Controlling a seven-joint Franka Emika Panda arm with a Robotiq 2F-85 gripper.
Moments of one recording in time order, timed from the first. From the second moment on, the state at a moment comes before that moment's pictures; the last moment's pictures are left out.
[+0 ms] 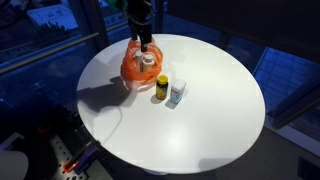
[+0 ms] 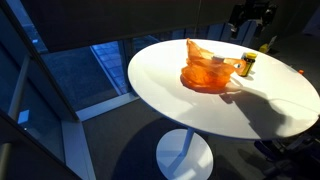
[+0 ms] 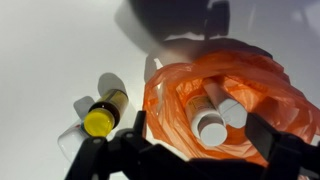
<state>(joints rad) 0.00 0.15 -0.03 -2.16 0.03 2.22 0.36</state>
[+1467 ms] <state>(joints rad) -0.06 0.36 -0.14 -2.11 0.05 2.45 0.40</state>
